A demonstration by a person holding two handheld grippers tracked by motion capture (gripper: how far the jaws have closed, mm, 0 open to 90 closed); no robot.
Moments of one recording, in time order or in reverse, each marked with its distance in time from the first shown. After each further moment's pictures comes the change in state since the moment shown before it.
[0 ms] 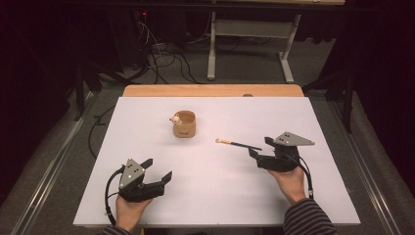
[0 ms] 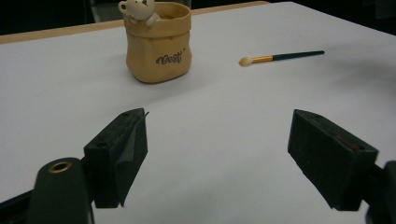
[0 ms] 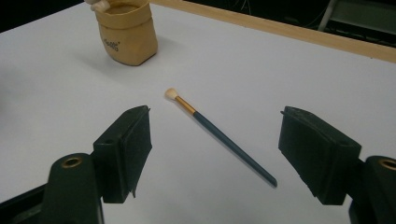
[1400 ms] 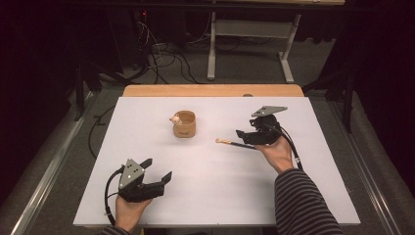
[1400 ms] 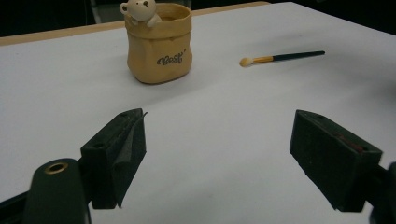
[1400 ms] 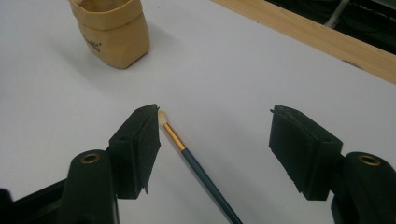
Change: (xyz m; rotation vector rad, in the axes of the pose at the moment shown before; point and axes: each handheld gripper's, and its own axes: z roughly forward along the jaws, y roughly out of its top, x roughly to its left) left arm 0.000 0.000 -0.001 -0.001 -0.007 -0.002; right arm -0.007 0.065 0.055 0.181 0.030 -0.099
